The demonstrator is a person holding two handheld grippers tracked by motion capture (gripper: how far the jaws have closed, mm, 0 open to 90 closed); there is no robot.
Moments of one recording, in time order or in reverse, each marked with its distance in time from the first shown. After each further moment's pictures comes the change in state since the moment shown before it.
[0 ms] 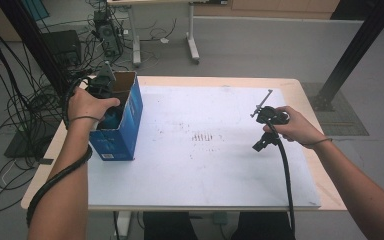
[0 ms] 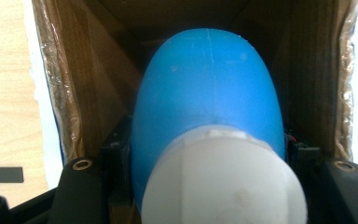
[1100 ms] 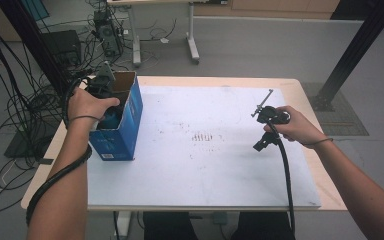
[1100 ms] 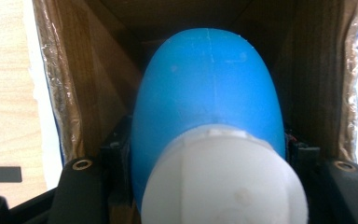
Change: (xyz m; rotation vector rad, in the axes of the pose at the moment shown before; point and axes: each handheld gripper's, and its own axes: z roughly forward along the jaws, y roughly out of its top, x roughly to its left) left arm 0.002 0.001 0.000 0.003 -0.006 -0.008; right arm -0.001 -0.001 -0.001 -0.002 -0.006 -0.002
